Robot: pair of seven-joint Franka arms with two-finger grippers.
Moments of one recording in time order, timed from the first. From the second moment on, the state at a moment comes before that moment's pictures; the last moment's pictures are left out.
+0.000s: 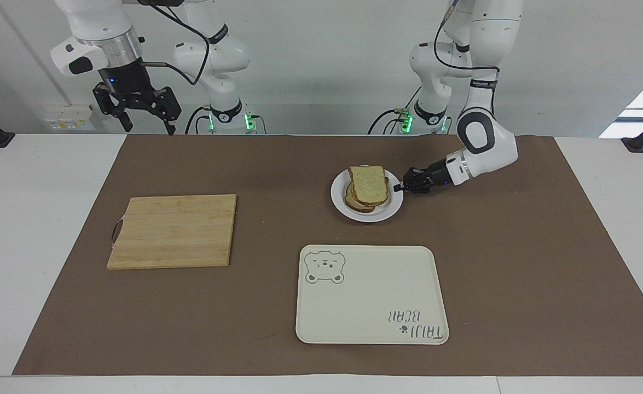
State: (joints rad) left arm -0.18 0.03 0.06 -2.52 -1.21 2.10 0.84; right arm 0.12 -0.09 -0.10 -1.59 -0.03 1.56 0.13
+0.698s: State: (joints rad) left arm -0.09 0.07 0.07 -2.34 -1.21 1.92 0.71; right arm 0.12 -0.09 -0.11 -1.59 -0.03 1.54 0.13
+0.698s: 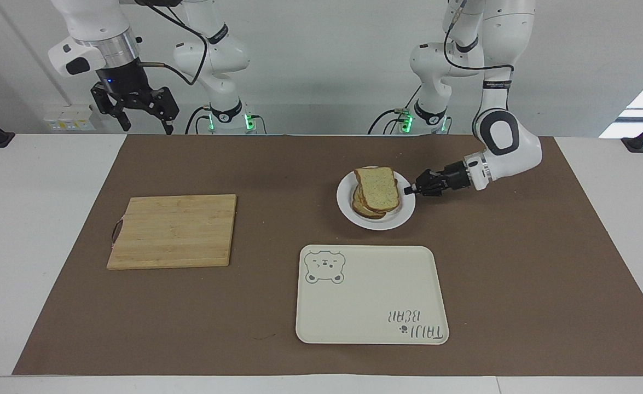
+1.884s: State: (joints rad) left arm -0.05 0.59 -0.01 -1.60 -1.19 1.90 0.55; right arm 0.12 -0.09 -0.11 -1.59 -0.02 1.51 0.13
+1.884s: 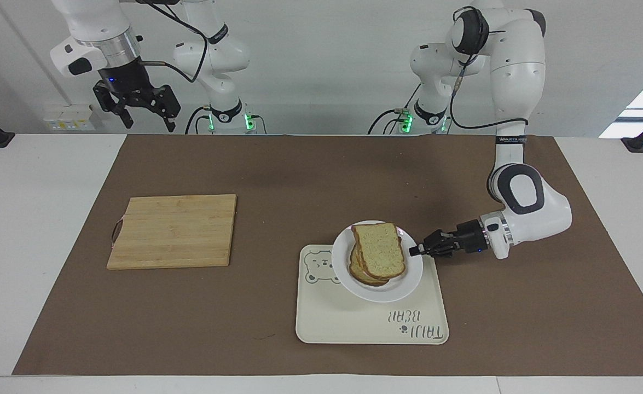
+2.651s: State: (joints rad) left arm -0.03 0.75 -0.02 -1.44 -1.10 1.91 0.52; right arm 0.12 -0.09 -0.11 -1.59 -0.02 1.51 0.13
